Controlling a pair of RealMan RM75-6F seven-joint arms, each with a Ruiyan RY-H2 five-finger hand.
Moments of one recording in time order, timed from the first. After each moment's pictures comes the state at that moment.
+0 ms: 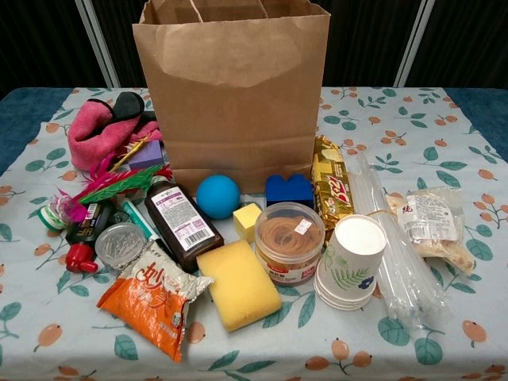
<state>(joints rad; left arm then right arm) -0.18 -1.28 -0.01 -1.34 1.65 1.56 -0.08 0.06 -1.26 0.02 -1.52 -1.56 1.49 -0.09</state>
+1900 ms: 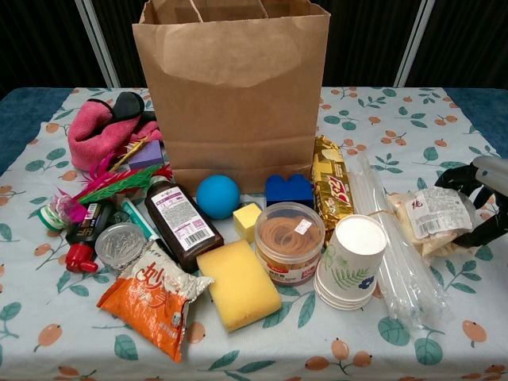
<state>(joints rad) -0.20 -1.29 -0.02 -1.25 1.62 1.54 -0.21 0.37 -1.50 0.12 -1.71 -0.99 1.17 -0.47</state>
